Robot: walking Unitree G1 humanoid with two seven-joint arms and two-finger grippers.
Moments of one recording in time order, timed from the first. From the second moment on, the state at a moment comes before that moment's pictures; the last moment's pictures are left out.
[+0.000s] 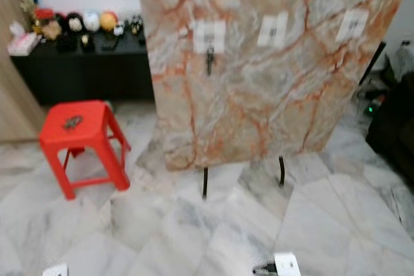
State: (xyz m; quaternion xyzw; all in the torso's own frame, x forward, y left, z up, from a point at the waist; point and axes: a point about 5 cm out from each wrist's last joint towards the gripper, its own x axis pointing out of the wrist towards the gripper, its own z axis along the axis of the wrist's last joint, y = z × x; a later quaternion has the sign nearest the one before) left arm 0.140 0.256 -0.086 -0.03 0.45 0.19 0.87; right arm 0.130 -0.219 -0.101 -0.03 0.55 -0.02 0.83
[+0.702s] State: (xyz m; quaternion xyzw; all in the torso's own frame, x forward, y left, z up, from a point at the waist) left arm 0.124 0.276 -0.085 -0.03 0.47 0.19 0.86; right arm 0.118 -0.228 -0.103 -0.04 0.57 -0.02 0.82
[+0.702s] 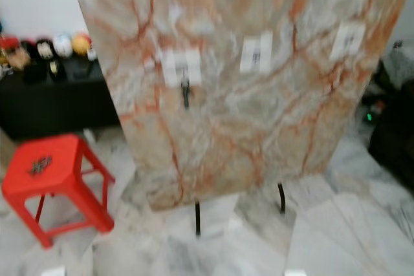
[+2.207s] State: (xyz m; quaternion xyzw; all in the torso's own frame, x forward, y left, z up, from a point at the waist) left arm 0.121 0.280 -0.085 -0.03 0.48 0.19 0.86; right arm 0.127 -0.218 -0.102 -0.04 0.56 0.00 0.82
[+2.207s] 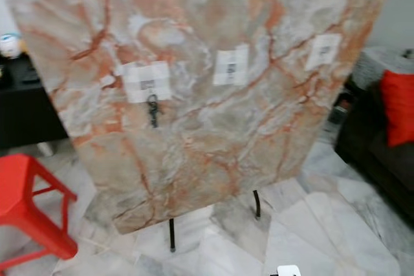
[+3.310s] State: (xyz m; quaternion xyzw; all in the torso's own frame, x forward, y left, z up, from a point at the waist) left arm 0.118 0.256 -0.093 -0.02 0.48 0.18 0.86; right arm 0.129 -0.210 -0.103 -0.03 0.57 0.01 0.82
